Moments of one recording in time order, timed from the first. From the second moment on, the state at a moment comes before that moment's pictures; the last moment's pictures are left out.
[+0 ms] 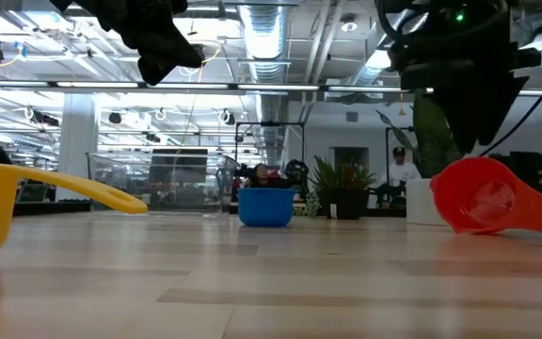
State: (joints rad) left arm 0.08 1.03 0.79 -0.31 0.07 -0.25; right arm 0.31 1.73 1.28 -1.37 0.27 1.36
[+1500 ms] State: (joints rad) left arm 0.06 0.96 0.79 -0.47 0.07 -0.33; right arm 0.14 1.88 1.75 -1.42 0.62 0.64
